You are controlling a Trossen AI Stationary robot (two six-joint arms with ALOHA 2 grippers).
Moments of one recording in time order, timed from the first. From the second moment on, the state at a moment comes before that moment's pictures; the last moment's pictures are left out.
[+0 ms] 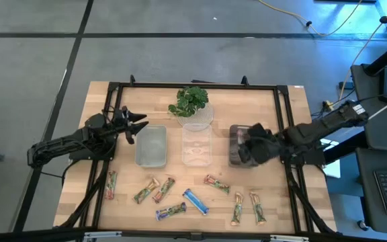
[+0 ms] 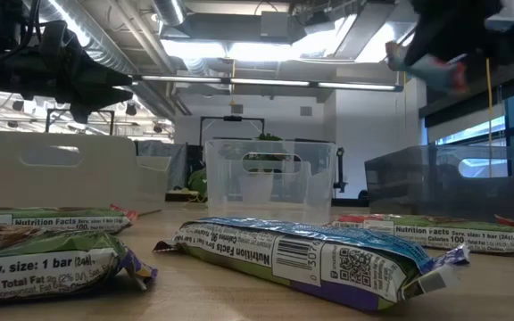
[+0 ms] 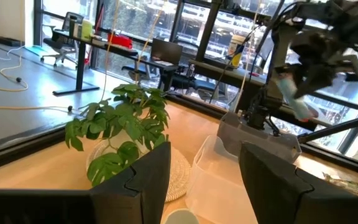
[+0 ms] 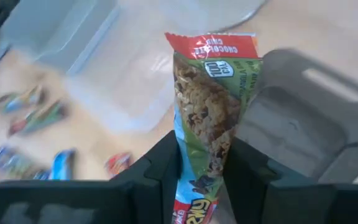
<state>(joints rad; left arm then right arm) 0.36 0.01 0.01 0.03 -0.01 -0.29 0.38 1.17 1.02 -0.93 0.51 1.27</state>
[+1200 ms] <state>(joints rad) 0.36 0.01 0.01 0.03 -0.01 -0.29 0.14 1.58 1.02 -0.99 0.24 1.25</state>
